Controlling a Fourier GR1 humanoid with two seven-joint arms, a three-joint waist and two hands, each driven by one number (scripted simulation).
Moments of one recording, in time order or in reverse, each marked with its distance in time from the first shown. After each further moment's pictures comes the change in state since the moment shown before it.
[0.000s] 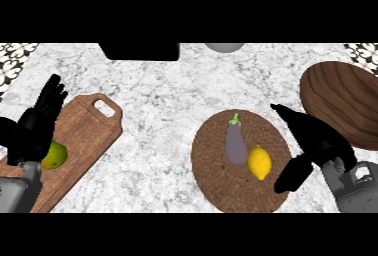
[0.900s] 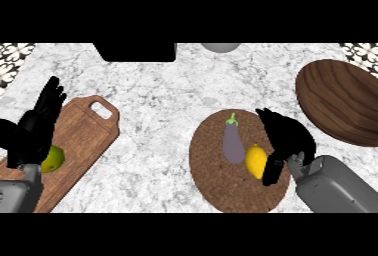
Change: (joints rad) left arm 0.020 -0.047 0.046 -0.023 -0.056 -0.025 0.028; right arm -0.036 0.140 0.084 0.201 0.230 0.078 -0.056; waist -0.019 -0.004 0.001
